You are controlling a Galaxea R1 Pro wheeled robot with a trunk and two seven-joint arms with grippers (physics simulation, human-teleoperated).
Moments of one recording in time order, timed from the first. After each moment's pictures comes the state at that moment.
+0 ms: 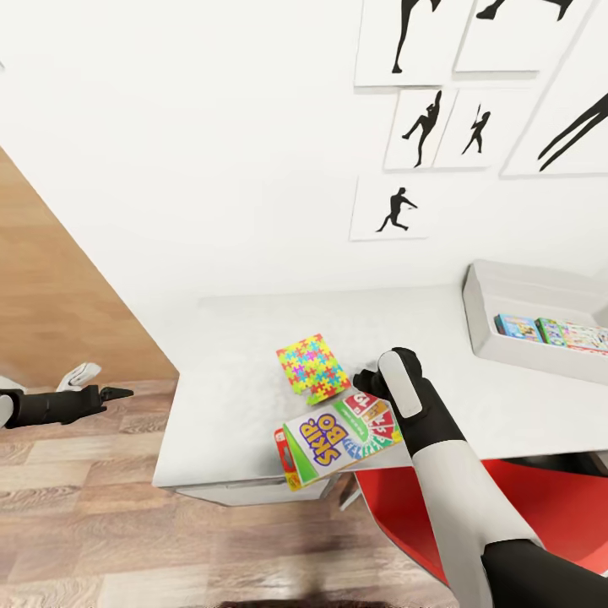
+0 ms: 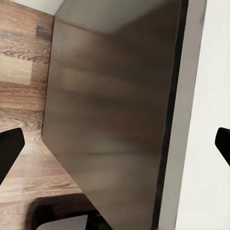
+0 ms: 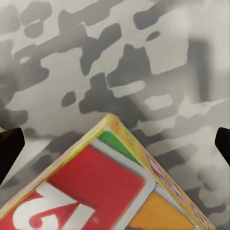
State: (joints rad) left arm -0.87 0.66 -0.11 -0.62 0.53 0.85 -0.74; right arm -0.90 0.15 0.03 -0.98 -0.72 0.94 -0.82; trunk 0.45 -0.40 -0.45
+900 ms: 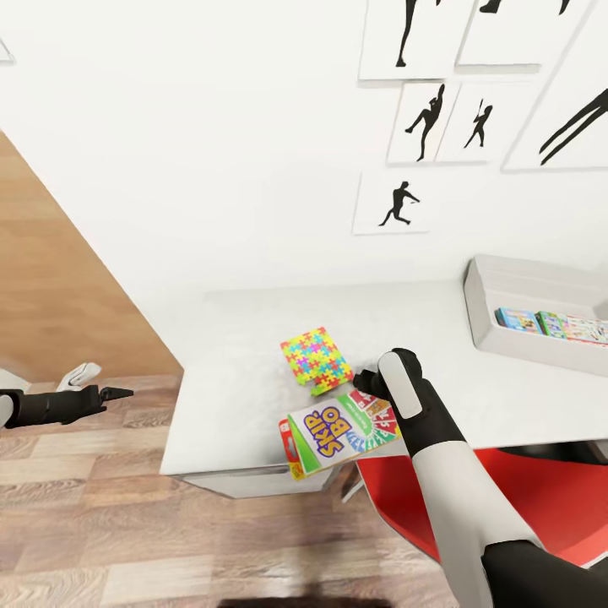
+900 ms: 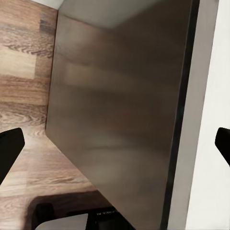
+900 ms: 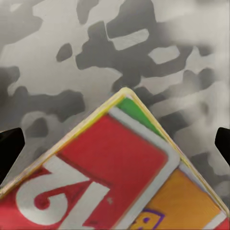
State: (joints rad) left arm -0.87 0.66 -0.11 -0.62 0.53 0.85 -0.74; right arm -0.90 0.15 0.03 -0.98 -0.72 0.93 -0.82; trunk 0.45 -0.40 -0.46
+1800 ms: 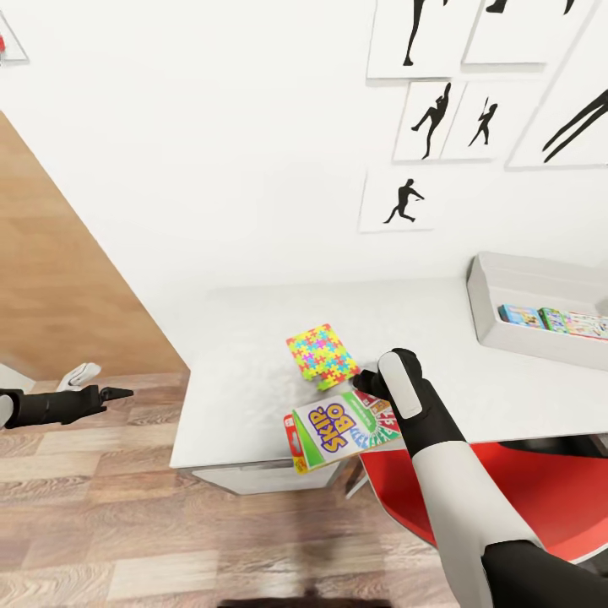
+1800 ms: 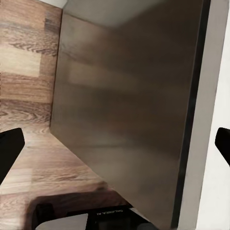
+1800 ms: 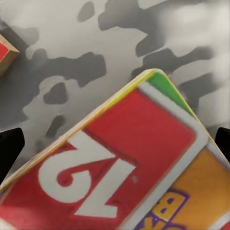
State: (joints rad) left arm -0.87 0.66 -0.11 -0.62 0.53 0.85 -0.74; right arm -0.90 0.15 0.03 -0.98 -0.72 0.93 -0.82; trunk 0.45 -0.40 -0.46
